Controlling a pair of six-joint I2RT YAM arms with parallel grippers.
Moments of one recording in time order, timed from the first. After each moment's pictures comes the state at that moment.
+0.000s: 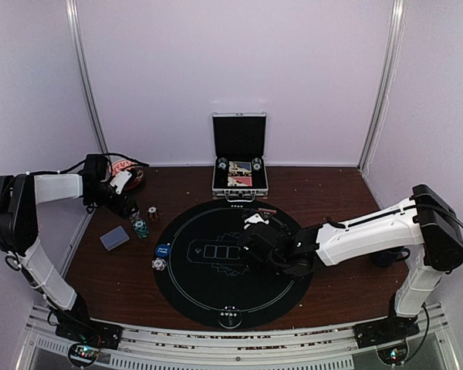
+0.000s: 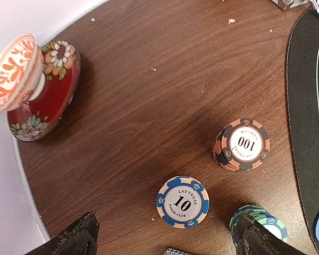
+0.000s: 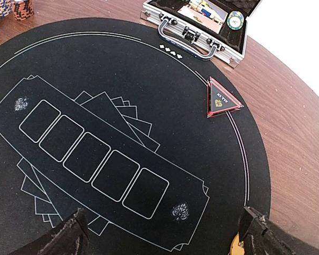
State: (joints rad) left arm -0.03 1.65 1.05 -0.31 0.18 0.49; right arm 1.17 1.74 1.05 -0.25 0.71 0.40
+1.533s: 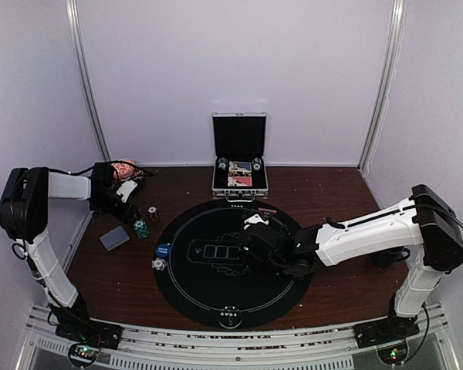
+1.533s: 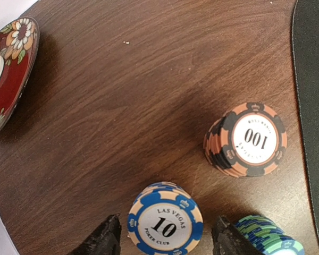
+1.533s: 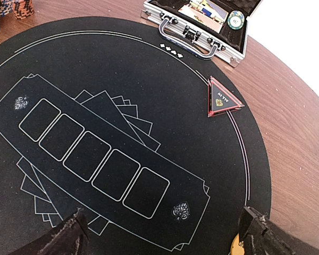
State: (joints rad) left arm -0.03 1.79 1.06 -0.28 0.23 0.49; right arm 1.17 1.74 1.05 -0.25 0.71 0.40
